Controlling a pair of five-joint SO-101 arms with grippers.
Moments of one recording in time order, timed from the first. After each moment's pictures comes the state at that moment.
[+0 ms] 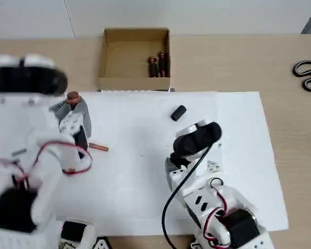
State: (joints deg) left arm 3.8 -60.4 22.8 75.1 13.4; right arm -33.1 -87.2 65.3 67.8 -12.4
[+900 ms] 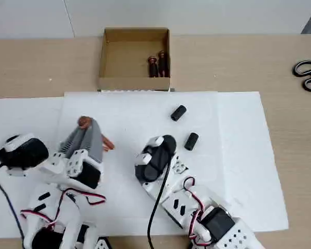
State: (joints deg) left arm 10.3 -103.3 69.1 50.9 37.3; right arm -46.9 -87.2 82.4 39.6 2.8
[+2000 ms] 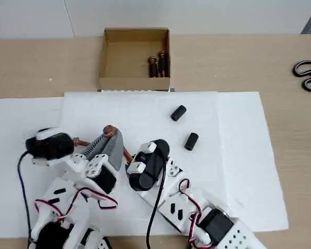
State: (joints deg) left arm 19.3 -101.3 72.8 54.1 37.8; right arm -50.3 -87.1 80.4 37.0 3.5
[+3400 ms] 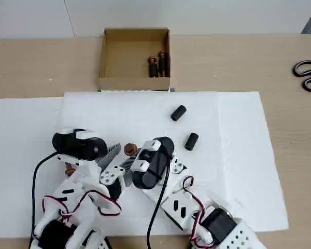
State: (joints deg) left arm 22.2 -100.7 72.8 64.0 22.3; right arm -47.5 -87.1 79.4 37.0 5.6
